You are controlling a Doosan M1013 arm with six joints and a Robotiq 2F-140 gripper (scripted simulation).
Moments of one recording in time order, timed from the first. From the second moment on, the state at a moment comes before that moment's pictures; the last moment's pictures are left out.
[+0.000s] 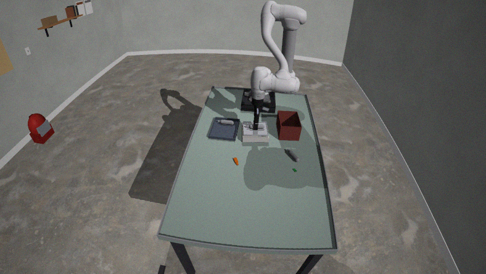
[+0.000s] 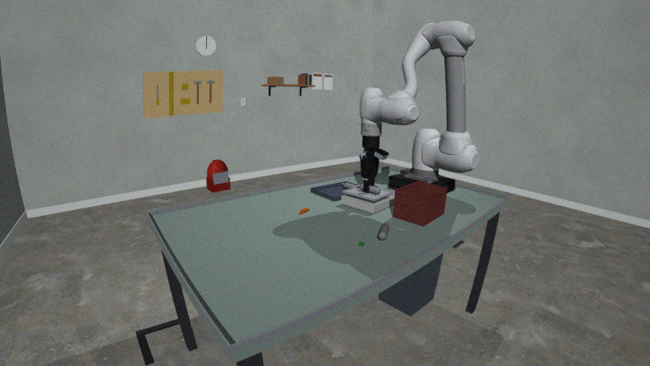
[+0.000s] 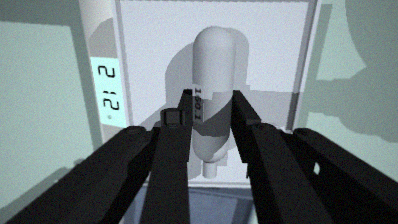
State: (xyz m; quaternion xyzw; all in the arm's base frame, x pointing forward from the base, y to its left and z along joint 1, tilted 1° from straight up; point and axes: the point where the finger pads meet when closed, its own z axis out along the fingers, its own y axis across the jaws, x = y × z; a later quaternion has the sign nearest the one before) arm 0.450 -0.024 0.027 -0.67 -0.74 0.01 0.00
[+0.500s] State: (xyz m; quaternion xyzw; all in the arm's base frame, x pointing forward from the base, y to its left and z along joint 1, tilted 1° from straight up) arm 0.450 -0.024 0.050 -0.67 -0.74 0.01 0.00
